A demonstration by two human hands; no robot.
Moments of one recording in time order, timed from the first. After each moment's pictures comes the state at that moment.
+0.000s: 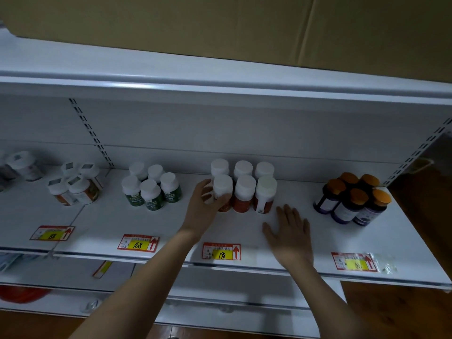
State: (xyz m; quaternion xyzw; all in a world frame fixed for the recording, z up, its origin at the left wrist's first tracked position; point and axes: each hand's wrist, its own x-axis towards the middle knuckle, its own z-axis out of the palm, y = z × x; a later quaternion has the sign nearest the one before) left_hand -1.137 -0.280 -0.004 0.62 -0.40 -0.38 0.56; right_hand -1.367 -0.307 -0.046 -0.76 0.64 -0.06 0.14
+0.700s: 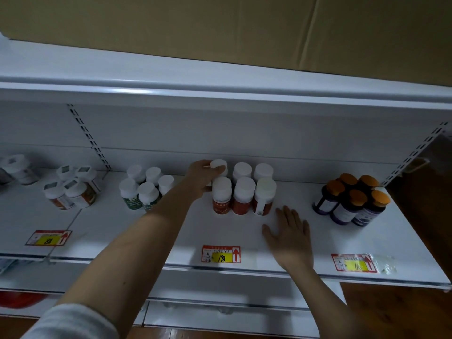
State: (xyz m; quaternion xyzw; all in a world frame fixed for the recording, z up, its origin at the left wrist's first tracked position) left_hand -1.115 -0.354 0.055 0.67 -0.28 -0.49 0.48; right_hand -1.367 -0.307 -0.045 -0.75 0.64 -0.07 0.13
